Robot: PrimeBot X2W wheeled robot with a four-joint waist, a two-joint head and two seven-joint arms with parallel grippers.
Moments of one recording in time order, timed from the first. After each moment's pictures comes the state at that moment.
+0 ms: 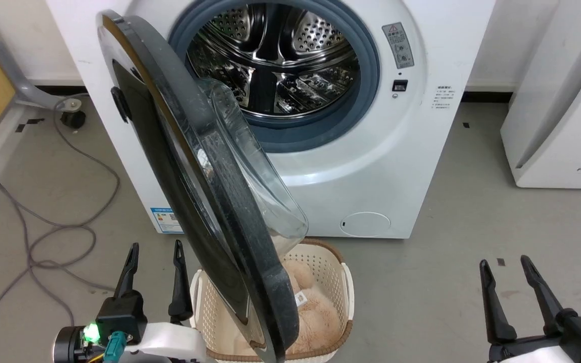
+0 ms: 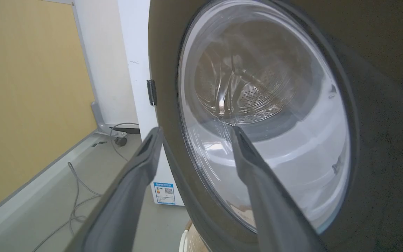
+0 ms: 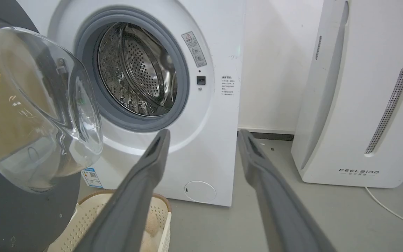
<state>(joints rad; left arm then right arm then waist) -0.02 0.05 -0.05 0.10 -0.06 0.12 -0.26 0.08 -0.06 -0.07 0.03 0.08 0.13 -0.26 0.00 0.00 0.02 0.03</state>
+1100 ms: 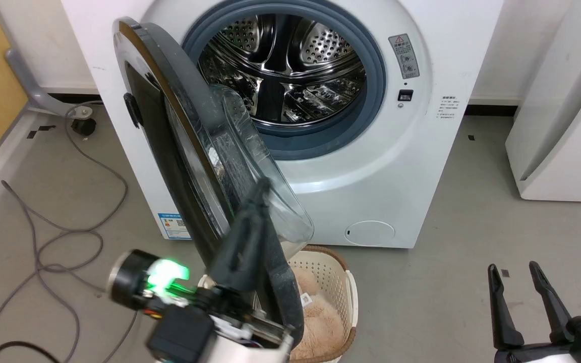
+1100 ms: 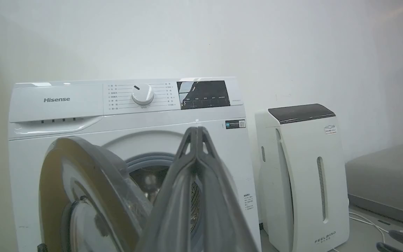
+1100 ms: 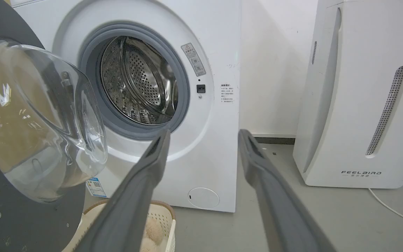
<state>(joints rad) -0.09 0.05 -0.34 -0.34 0.00 0.01 -0.26 0.12 -0.05 -0.08 -0.01 0.12 0.13 -0.26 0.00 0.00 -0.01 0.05</state>
